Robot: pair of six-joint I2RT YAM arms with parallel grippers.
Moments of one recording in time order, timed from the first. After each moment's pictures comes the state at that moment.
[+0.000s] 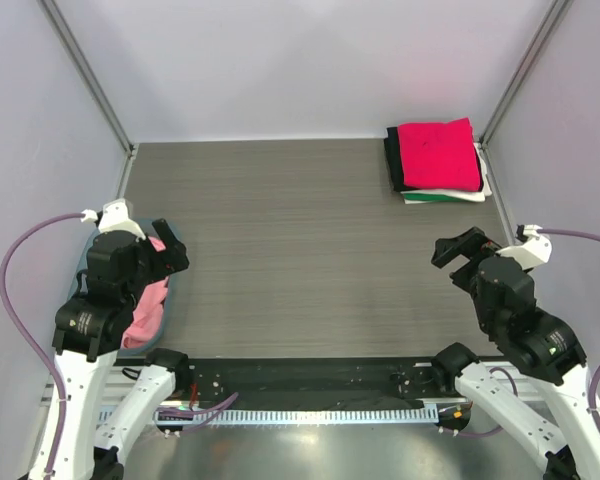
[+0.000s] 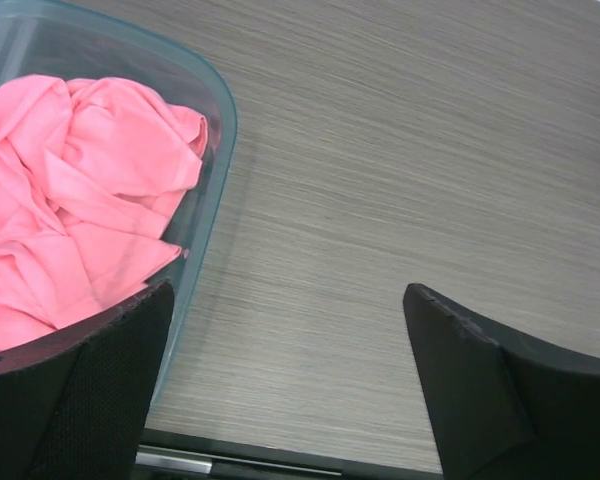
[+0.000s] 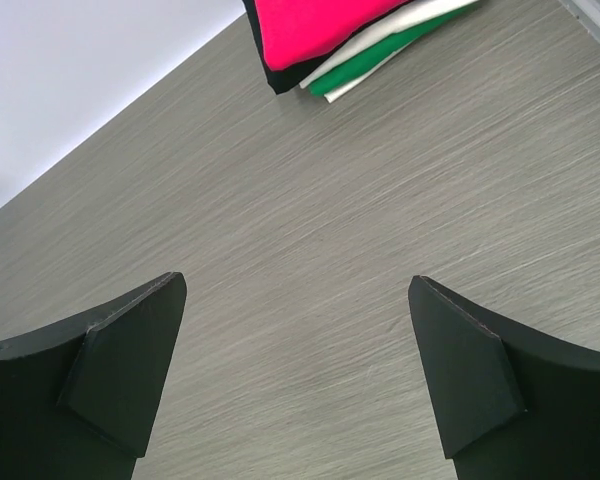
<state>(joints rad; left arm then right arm) -0.21 0.67 1.12 -0.98 -0.26 -0.42 0.54 0.48 0.97 -0.91 0.65 0.79</state>
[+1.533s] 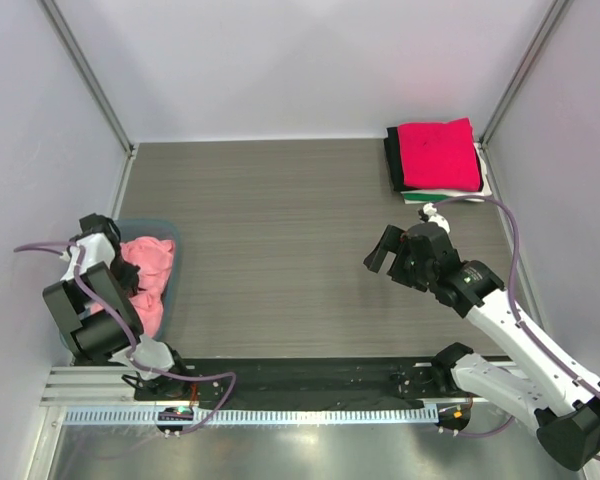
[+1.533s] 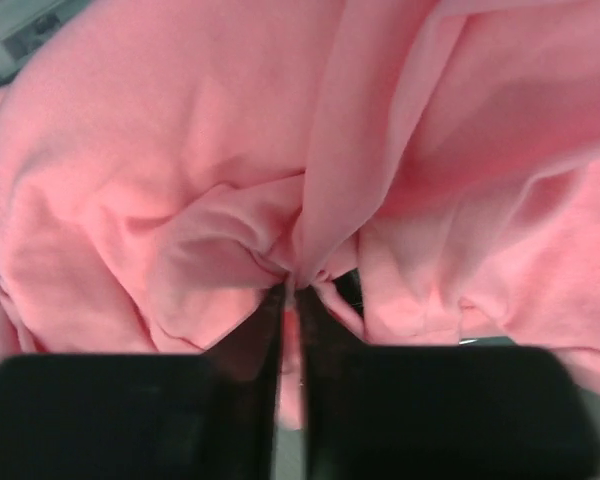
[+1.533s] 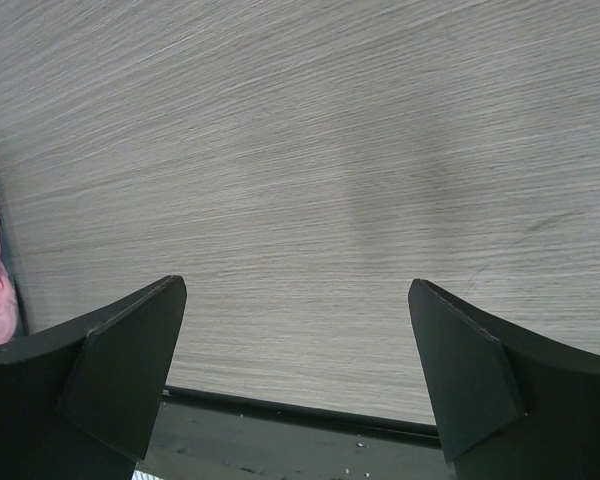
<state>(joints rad) 0.52 1.53 0.95 -0.79 -0.24 -0.61 0.53 0.87 0.81 -0.70 0.13 0.82</state>
